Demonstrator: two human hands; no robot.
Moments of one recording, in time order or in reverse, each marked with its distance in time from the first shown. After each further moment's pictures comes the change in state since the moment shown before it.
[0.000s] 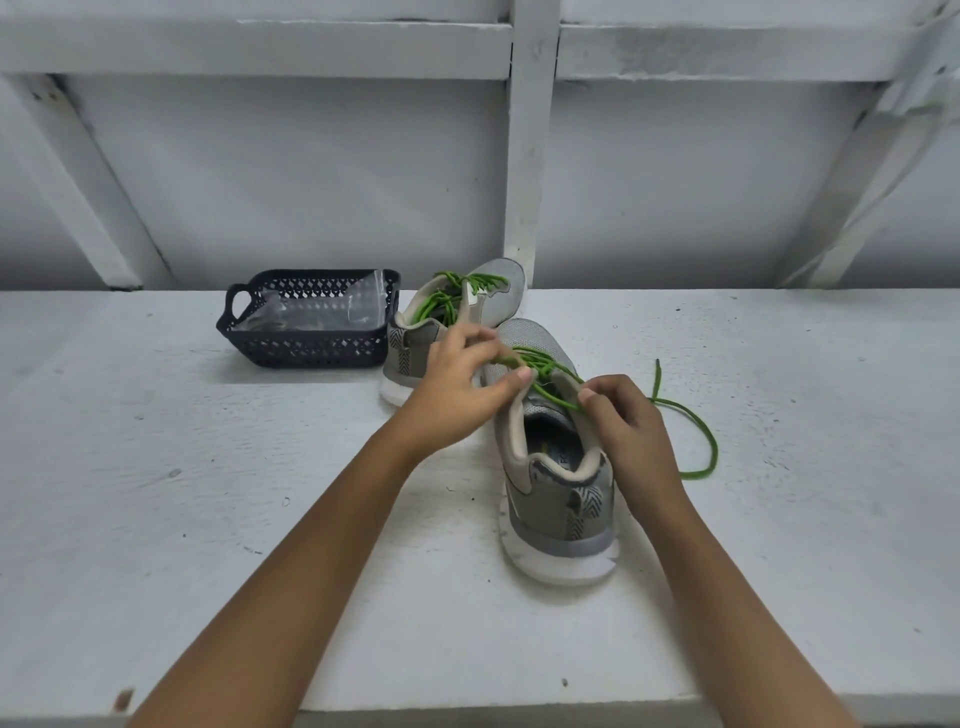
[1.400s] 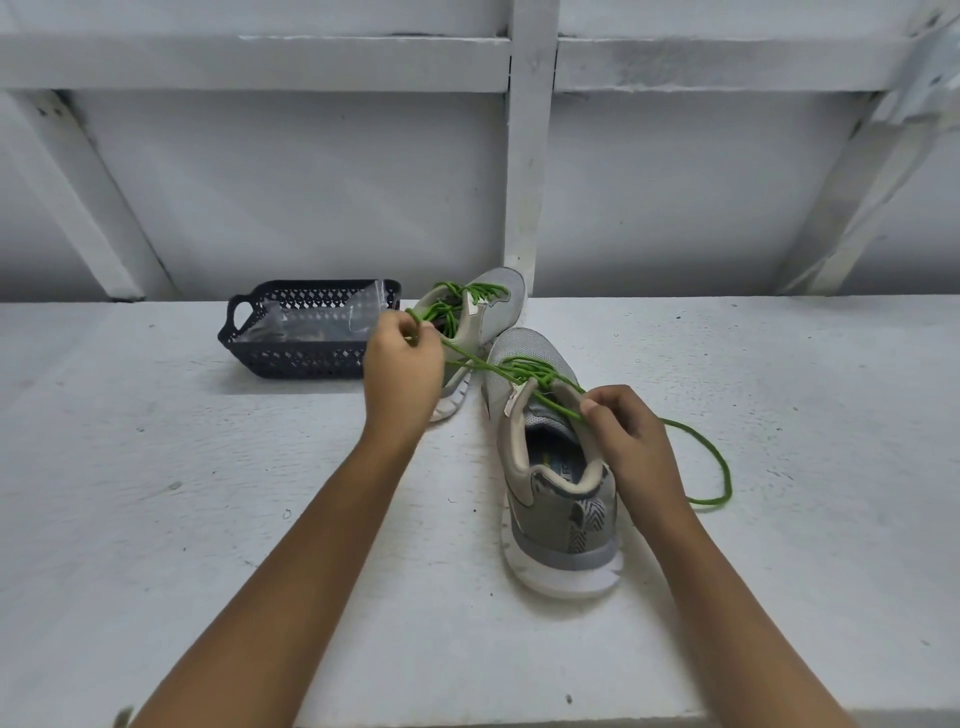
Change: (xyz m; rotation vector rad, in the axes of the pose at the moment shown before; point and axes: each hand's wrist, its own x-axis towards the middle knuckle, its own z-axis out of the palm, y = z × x) left_hand 0.009 0.008 -0.019 -0.183 0.590 -0.251; right_hand 0.000 0.002 -0.001 0.005 0.006 -0.012
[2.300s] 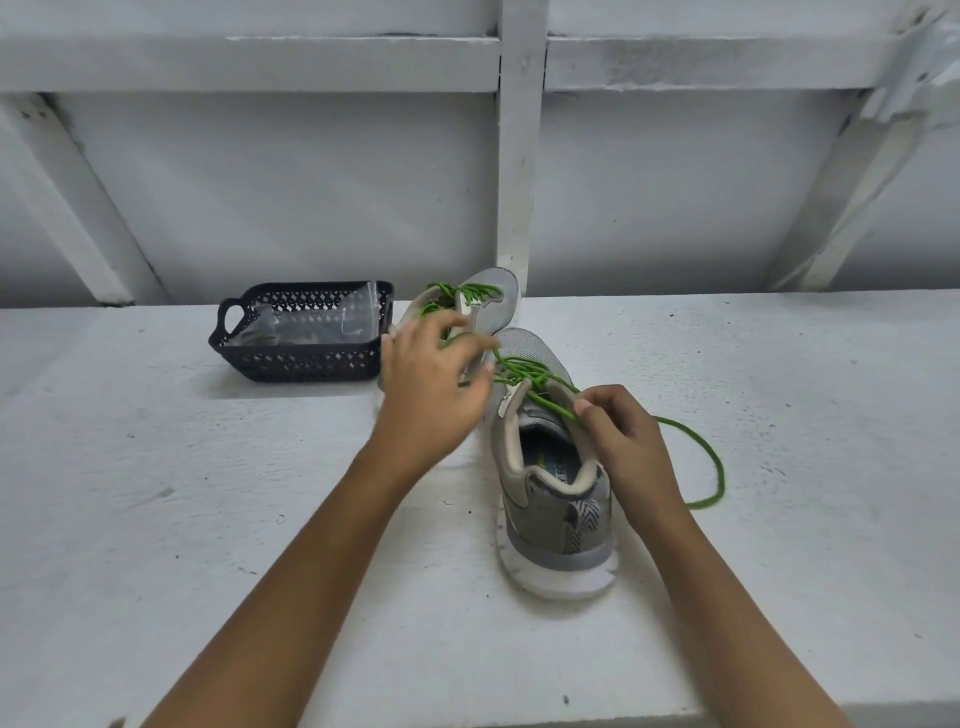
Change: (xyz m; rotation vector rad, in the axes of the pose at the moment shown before) left_hand -0.013 -0.011 0.005 0.459 -0.233 0.564; right_hand 0.000 0.001 -0.001 0.007 -0.003 0.000
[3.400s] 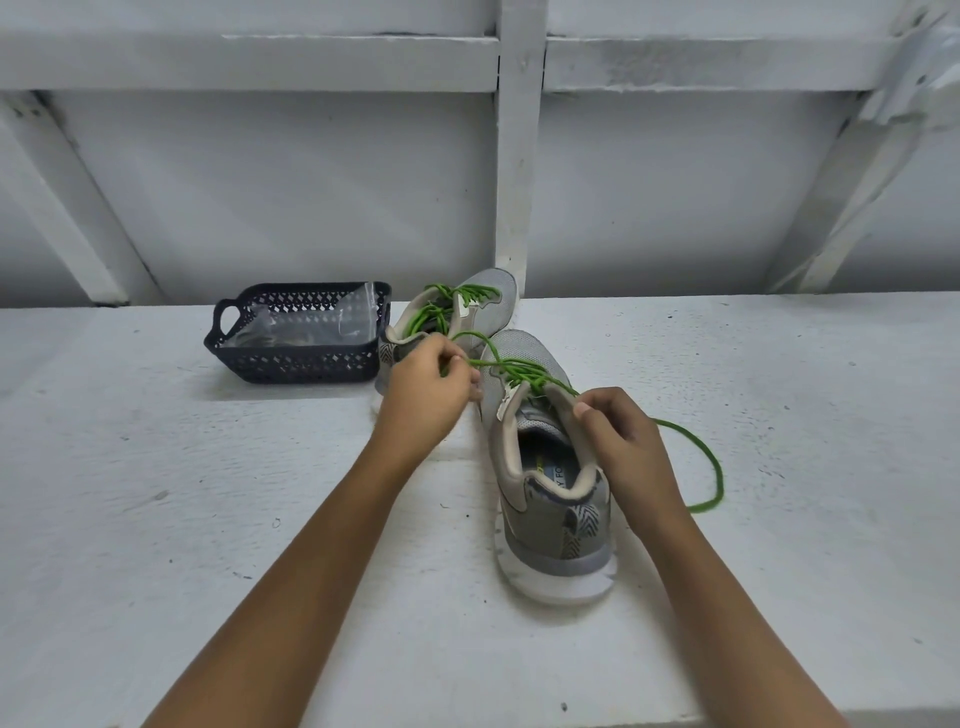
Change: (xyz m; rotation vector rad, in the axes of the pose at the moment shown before) left_hand 0.005 0.007 -0.002 -0.531 -0.109 -0.500; right_hand 0.000 -0.001 -0.002 -0.007 -0.026 -0.003
